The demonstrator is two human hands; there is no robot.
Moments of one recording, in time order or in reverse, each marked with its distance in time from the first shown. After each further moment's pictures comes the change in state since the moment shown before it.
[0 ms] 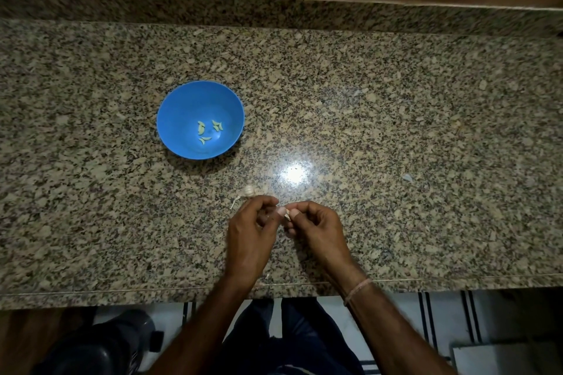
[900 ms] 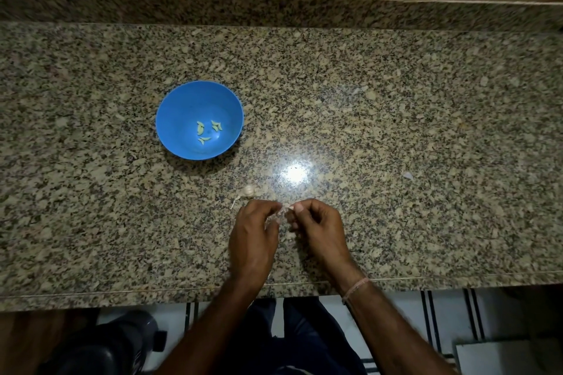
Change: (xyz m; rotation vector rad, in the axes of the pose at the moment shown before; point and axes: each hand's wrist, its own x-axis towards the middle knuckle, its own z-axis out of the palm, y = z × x) left_hand -0.005 -0.008 0.008 0.238 0.005 0.108; right_hand 0.004 0.006 -0.001 -0.108 0.067 -0.063
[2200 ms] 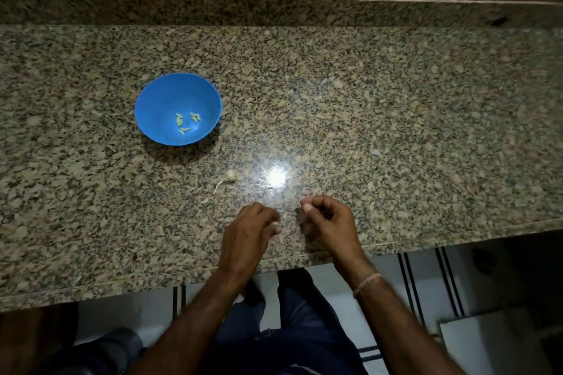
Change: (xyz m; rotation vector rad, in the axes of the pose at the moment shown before) left_hand -0.029 -0.030 0.015 0.152 -0.140 0.400; right_hand -0.048 0.013 -0.046 -0.071 0.179 -0.060
